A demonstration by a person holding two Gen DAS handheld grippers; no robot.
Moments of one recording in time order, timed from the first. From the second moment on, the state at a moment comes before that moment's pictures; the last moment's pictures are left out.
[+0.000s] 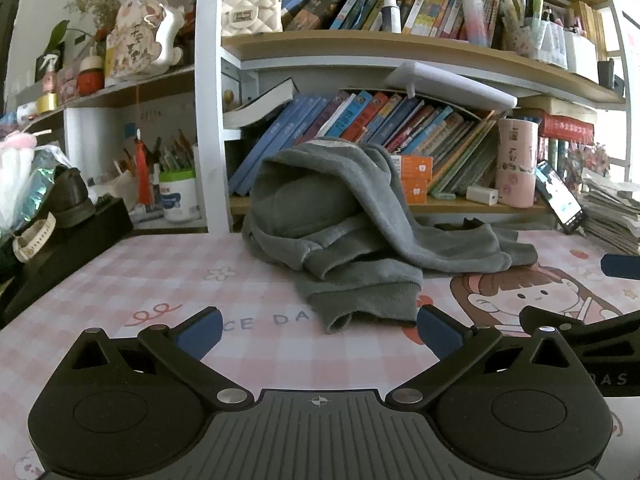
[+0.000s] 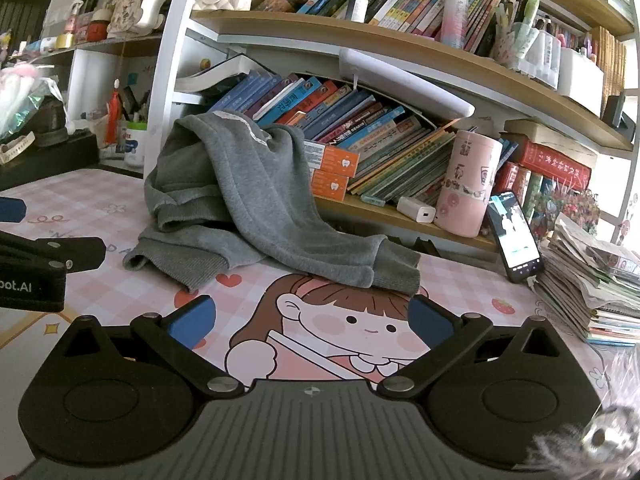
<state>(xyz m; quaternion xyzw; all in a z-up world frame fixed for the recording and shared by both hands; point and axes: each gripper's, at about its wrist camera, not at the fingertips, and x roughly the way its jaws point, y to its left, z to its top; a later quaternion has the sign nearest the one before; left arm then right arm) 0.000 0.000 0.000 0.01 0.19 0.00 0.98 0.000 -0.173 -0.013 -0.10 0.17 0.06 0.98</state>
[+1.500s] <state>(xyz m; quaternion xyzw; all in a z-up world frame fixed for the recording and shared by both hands) -0.001 0.005 -0.001 0.01 0.19 0.00 0.98 0.001 -0.172 -0.014 -0.10 0.17 0.06 0.98</state>
